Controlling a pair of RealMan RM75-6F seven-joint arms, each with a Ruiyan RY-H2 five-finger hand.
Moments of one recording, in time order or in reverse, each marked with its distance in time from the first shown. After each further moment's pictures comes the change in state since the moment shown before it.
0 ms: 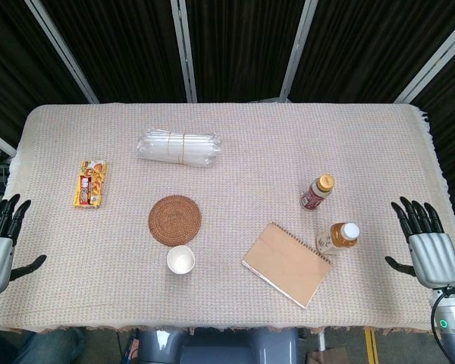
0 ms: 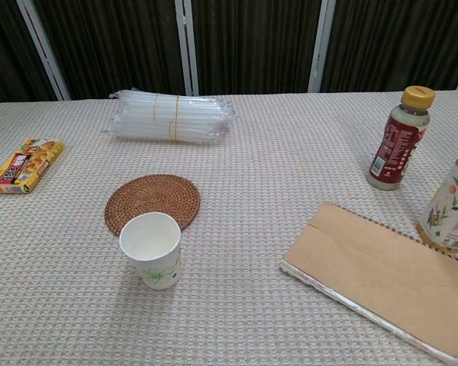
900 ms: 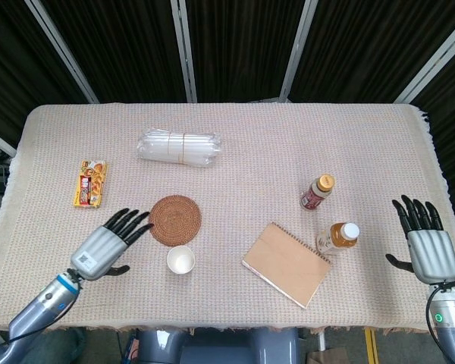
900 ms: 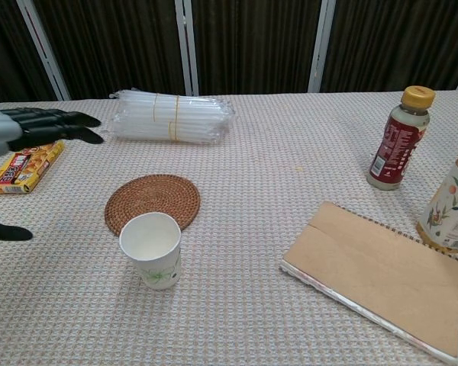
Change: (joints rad) left arm -0.361 -0.138 0.029 0.086 0.242 -0.474 -0.018; right arm 0.007 -0.005 0.039 -0.030 0.070 -0.076 -0.065
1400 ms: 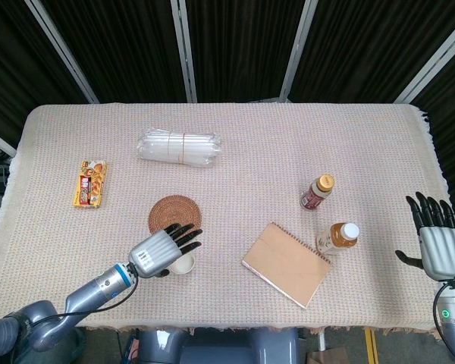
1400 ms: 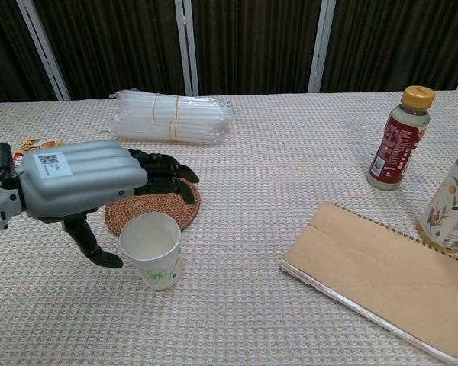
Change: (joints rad) left arm -0.189 -0.173 -0.042 0.058 -0.052 -0.238 0.126; right arm -0.010 0.009 0.032 0.010 0.059 -0.009 0.002
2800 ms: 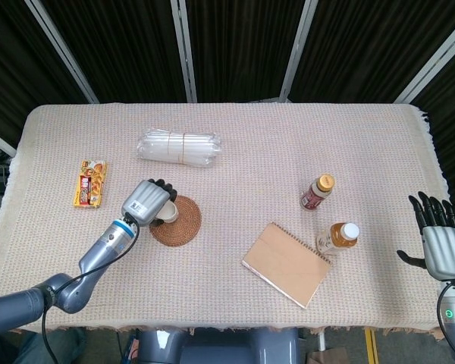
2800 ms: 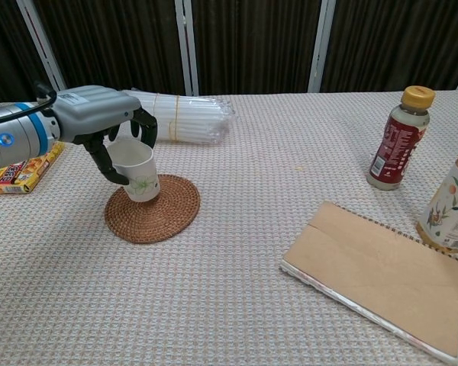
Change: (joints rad) left arm -0.119 -0.101 -0.146 0.205 -0.455 -0.007 0.106; right arm -0.008 0.015 0.014 -0.008 0.000 -0.021 0.019
